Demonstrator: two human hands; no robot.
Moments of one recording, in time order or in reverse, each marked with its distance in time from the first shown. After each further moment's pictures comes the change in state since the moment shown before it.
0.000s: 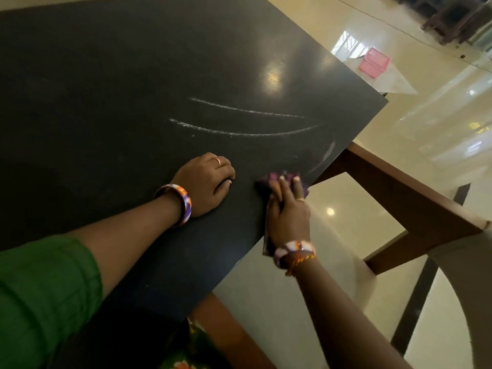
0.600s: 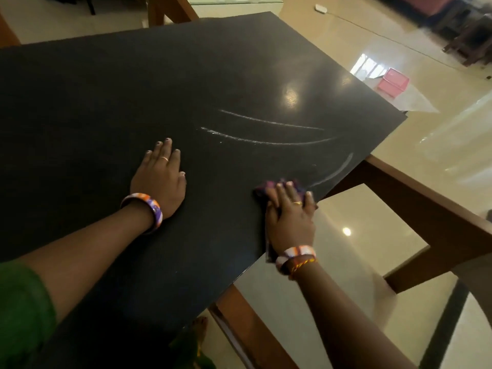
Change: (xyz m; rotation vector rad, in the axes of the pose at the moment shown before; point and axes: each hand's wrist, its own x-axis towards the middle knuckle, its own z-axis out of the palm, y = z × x) left_hand -0.069 -0.036 -0.041 0.261 0.000 -0.604; right_hand -0.021 -0.016 0.014 -0.185 -0.017 -0.151
